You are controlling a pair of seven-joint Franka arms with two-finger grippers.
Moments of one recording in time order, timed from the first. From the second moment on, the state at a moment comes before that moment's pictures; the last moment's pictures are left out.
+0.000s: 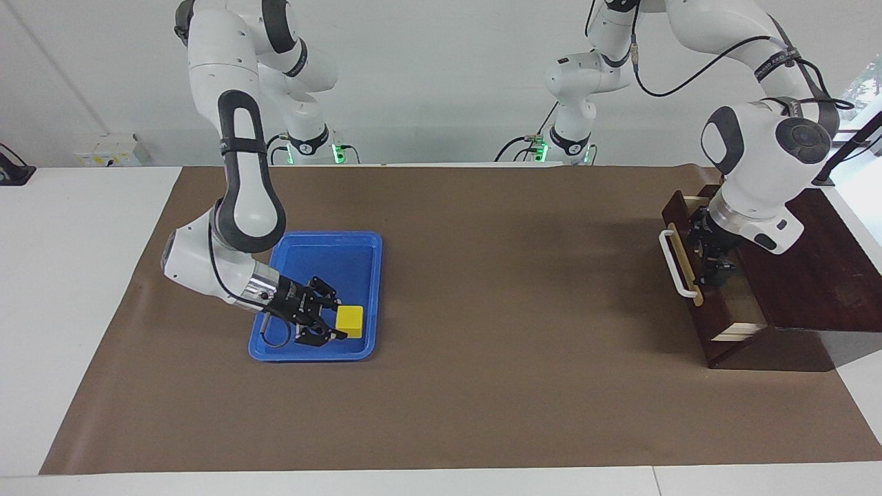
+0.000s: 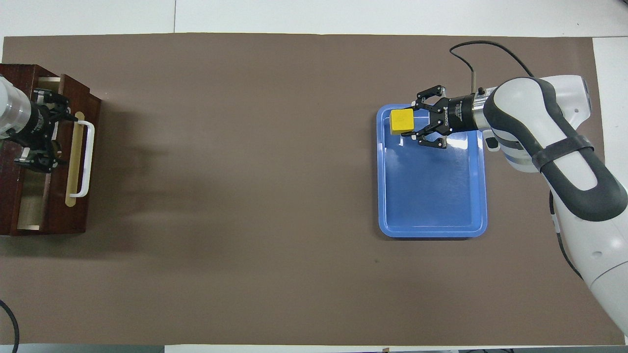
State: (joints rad) left arm 0.15 0.18 -0.11 -1.74 0.12 1.92 -1.37; right arm -0.02 0.50 0.06 -1.75 0.94 2.12 0.99
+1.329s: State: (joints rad) left arm 0.19 0.03 -0.18 -1.69 0.04 1.77 -0.70; right arm -0.03 0.53 0.06 -1.82 0.94 2.13 0.87
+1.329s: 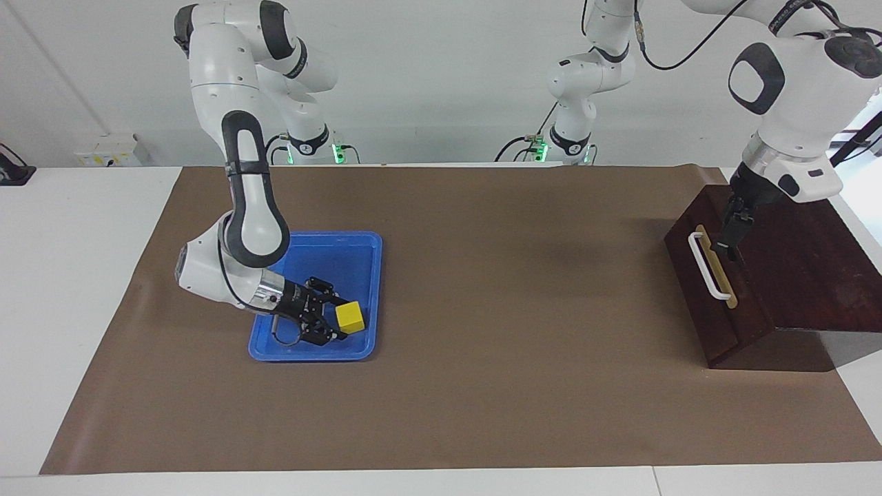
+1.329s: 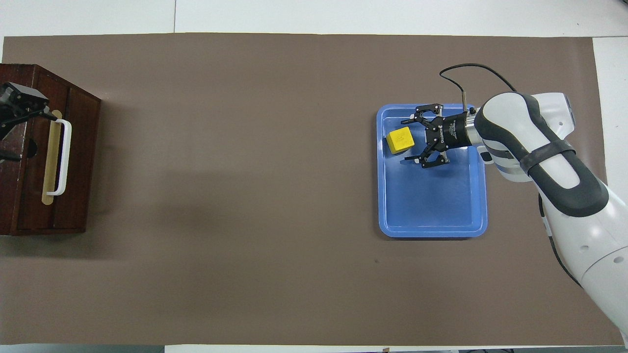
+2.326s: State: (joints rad) left arm 0.10 0.00 -0.19 -1.69 -0.03 1.67 -0.14; right arm -0.03 0.31 0.06 -1.73 0.74 1.91 1.08
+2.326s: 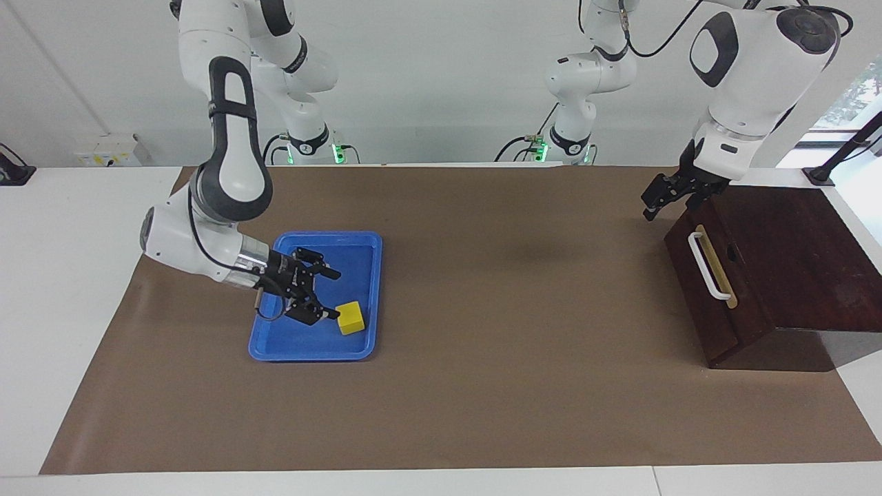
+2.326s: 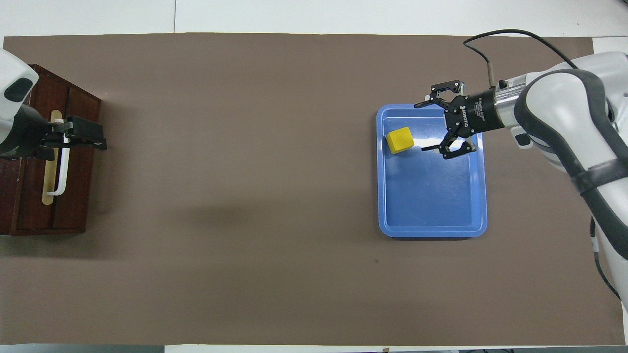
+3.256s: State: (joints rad) left arm 0.10 -0.01 -0.17 -1.69 0.00 1.62 0.00; right arm -0.03 0.05 0.05 -1.50 0.07 1.43 0.14
